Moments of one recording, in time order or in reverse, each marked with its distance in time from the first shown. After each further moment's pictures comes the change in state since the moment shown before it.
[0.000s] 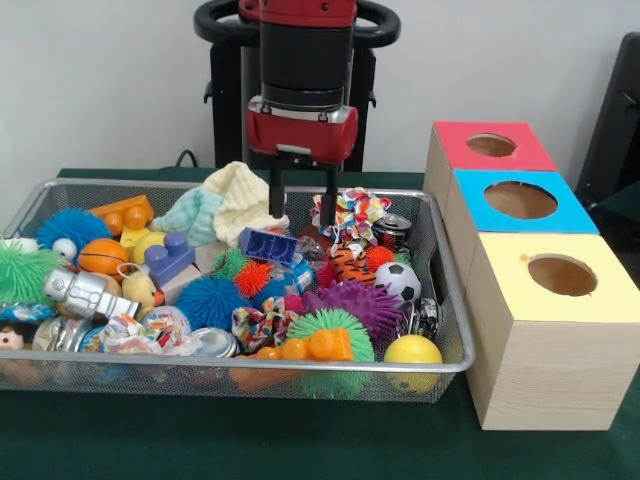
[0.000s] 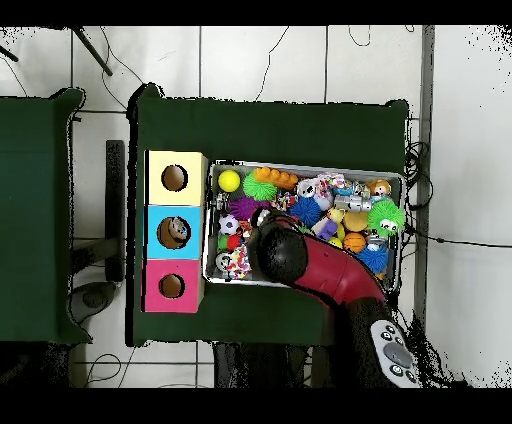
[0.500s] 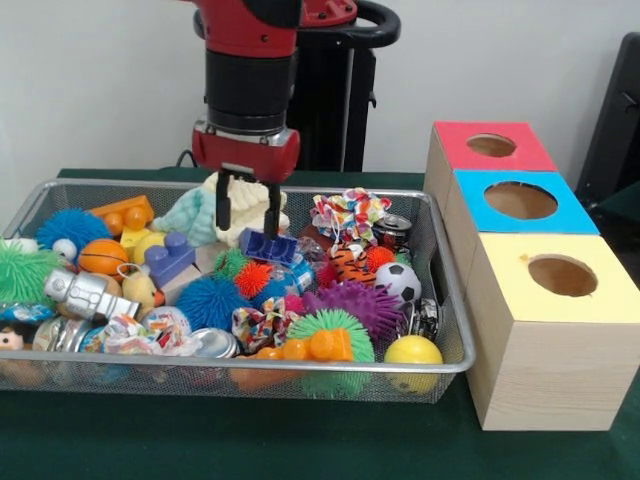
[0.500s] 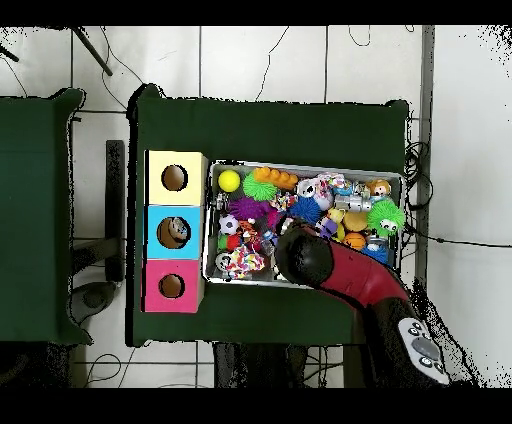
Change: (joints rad) arm -0.091 0.065 0.002 -0.032 -0.100 0.000 0.000
